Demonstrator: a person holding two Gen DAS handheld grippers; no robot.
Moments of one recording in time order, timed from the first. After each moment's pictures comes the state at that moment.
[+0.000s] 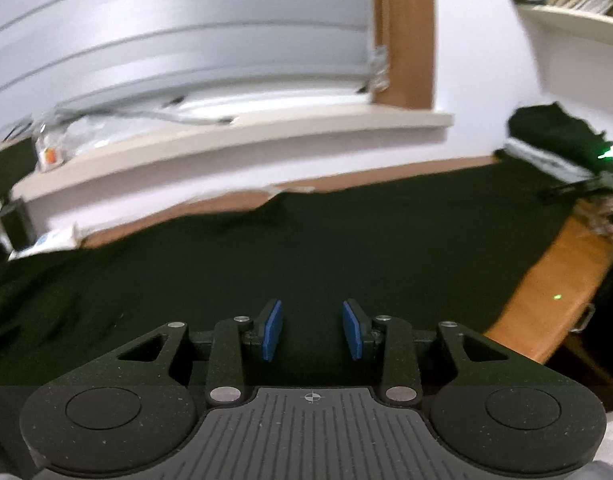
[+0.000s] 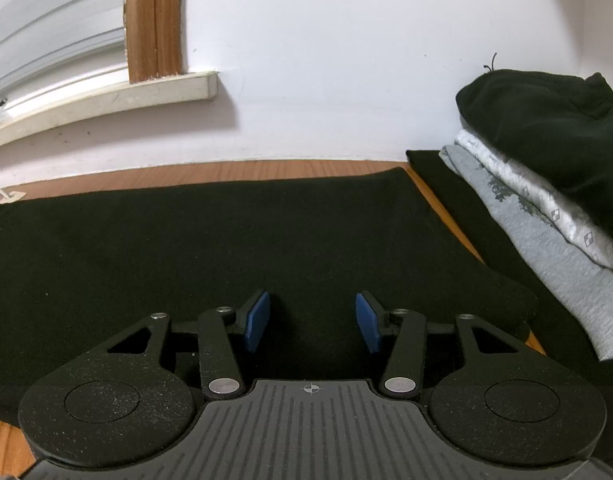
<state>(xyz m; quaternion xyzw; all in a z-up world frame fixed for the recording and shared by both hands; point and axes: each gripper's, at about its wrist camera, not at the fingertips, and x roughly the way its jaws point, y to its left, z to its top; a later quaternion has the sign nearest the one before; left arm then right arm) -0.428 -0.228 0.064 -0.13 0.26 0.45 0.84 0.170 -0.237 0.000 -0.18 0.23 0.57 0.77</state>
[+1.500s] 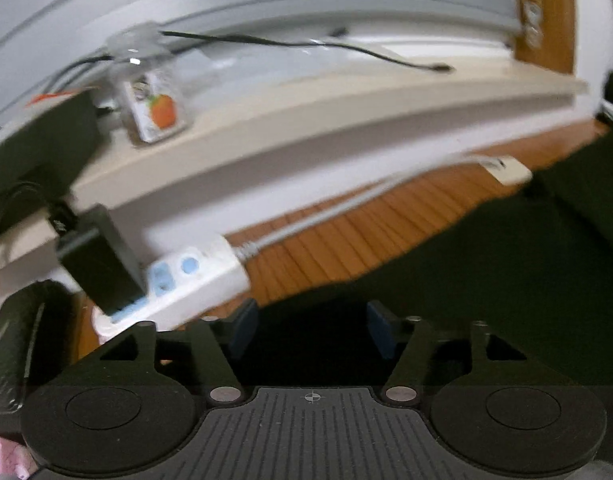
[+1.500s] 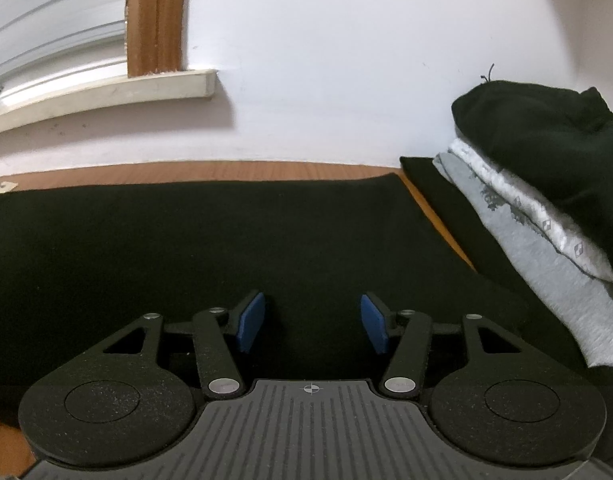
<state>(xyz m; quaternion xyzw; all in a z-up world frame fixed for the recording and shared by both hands) -0.564 0.007 0.058 -0.10 0.35 0.44 0.82 0.165 -0.237 0.002 -0.19 0.22 0.56 0.77</state>
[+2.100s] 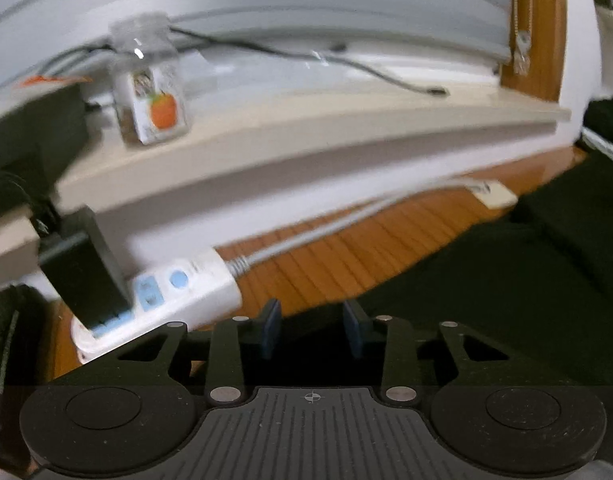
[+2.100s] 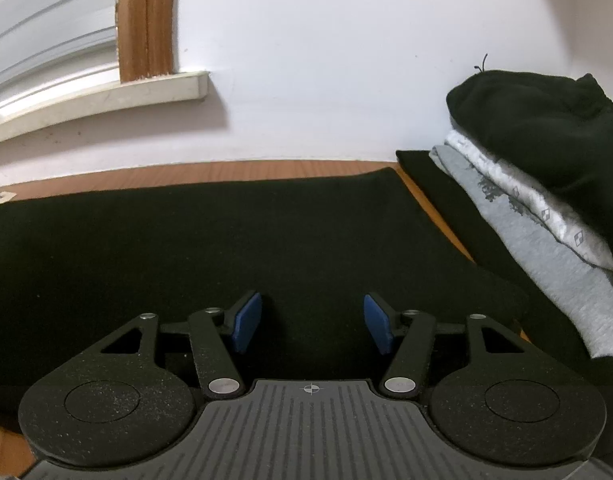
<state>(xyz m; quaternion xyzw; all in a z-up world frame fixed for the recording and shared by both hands) -0.574 0.024 0.059 -0.12 0.32 0.42 0.84 0.169 -0.237 0.003 -0.18 0.23 0.56 0.77</state>
